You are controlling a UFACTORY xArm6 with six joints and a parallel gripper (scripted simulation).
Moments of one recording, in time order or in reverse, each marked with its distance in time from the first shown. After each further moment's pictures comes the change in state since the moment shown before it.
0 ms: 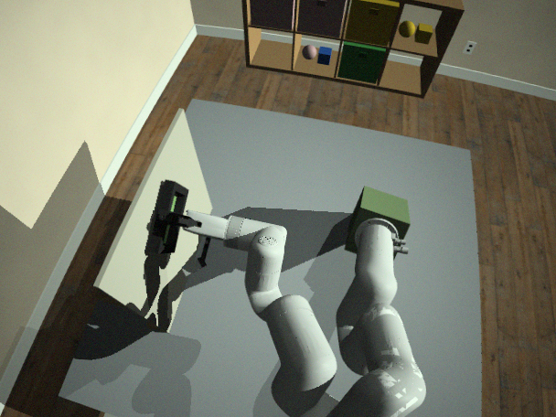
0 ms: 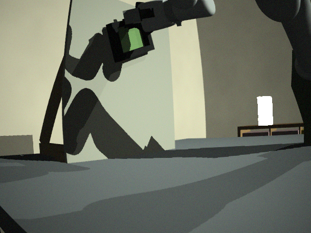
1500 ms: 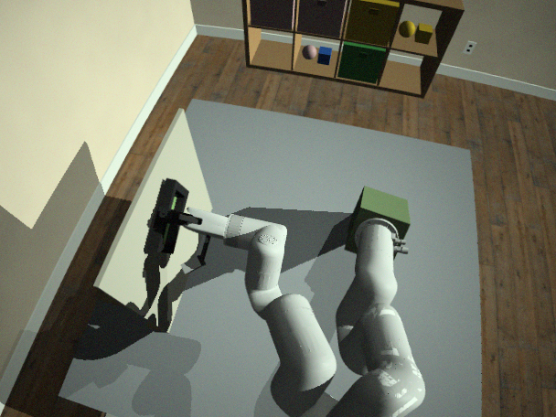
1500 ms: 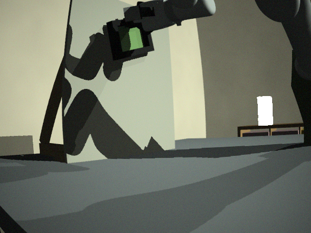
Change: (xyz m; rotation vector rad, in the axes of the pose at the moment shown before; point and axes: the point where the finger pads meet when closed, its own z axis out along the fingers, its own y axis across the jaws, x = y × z) arm -0.004 0.001 0.000 0.000 -0.004 0.066
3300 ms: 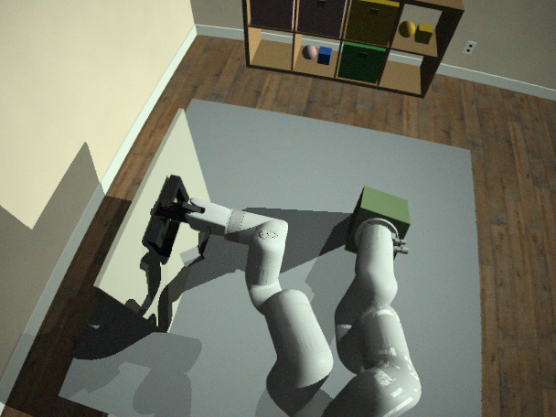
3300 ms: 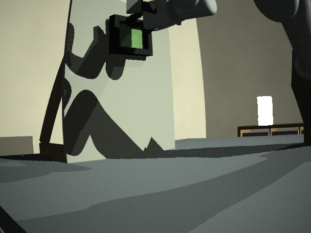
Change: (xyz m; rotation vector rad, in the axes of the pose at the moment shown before) arm -0.015 0.001 0.000 0.000 -0.014 0.238
